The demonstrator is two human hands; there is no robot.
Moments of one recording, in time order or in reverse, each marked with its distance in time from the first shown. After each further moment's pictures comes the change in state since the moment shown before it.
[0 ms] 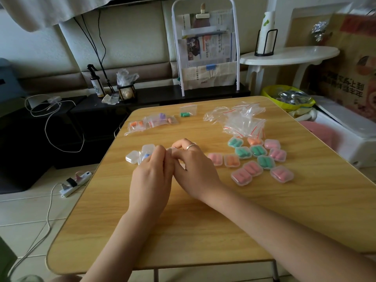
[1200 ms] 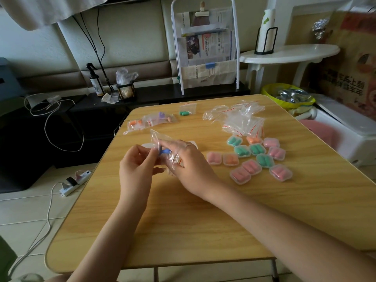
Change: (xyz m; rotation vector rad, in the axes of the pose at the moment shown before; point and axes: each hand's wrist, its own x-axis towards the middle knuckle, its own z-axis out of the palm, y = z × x) left_hand 0.013 -0.002 -0.005 -0.685 0.077 -0.674; right_hand 0.005 0.010 0.006 0.141 -0.037 -0.033
